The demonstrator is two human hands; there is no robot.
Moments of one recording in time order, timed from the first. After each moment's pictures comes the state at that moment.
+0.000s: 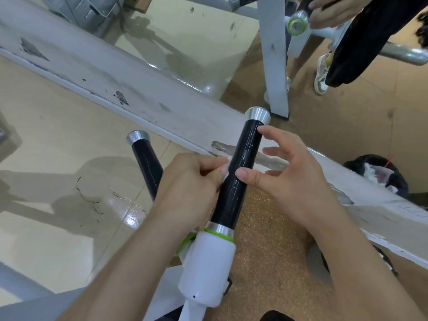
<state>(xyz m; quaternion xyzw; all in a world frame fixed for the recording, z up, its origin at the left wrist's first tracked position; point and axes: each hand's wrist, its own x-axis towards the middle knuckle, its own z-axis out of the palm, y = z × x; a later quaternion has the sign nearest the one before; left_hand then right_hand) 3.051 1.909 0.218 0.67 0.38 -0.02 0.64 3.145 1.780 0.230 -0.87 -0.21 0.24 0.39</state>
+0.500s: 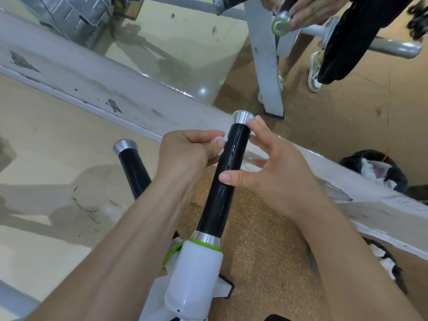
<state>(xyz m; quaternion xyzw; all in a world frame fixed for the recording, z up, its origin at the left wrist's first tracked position) 3.102 1.920 0.204 0.52 0.41 0.05 0.74 3.164 1.784 0.222 -0.86 -0.21 0.29 0.38</state>
